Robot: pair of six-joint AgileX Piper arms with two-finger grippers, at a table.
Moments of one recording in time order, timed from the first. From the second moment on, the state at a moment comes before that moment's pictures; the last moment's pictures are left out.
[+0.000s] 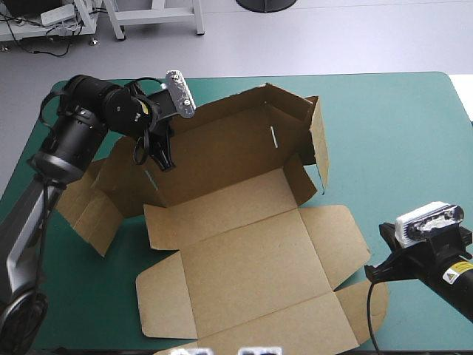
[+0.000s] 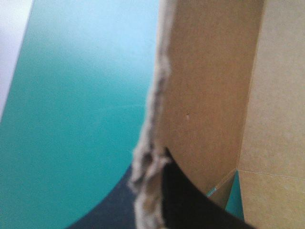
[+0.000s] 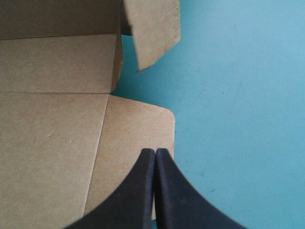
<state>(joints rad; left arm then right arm) -0.43 1.58 -1.81 0.03 1.25 0.74 0.10 0.56 -0.75 0.31 0.84 -0.37</state>
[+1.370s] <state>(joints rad) -0.84 1.30 -1.05 0.85 0.60 0.24 0.10 0.93 -1.08 0.28 0.68 -0.36</state>
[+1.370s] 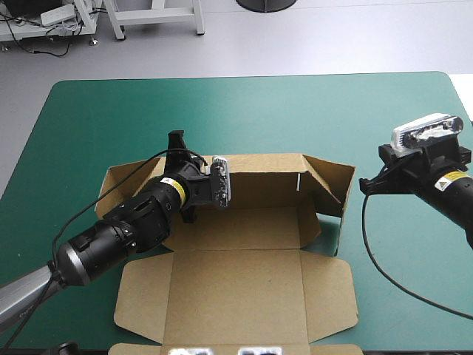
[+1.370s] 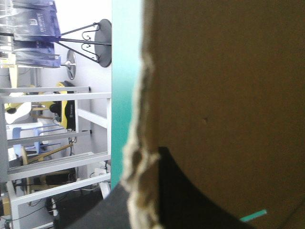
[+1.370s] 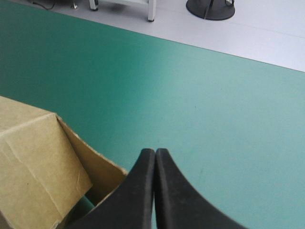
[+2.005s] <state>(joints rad) -0.98 1.31 -1.01 1.27 0.62 -0.13 0.10 1.13 -1.30 0.23 0.83 -0.37</state>
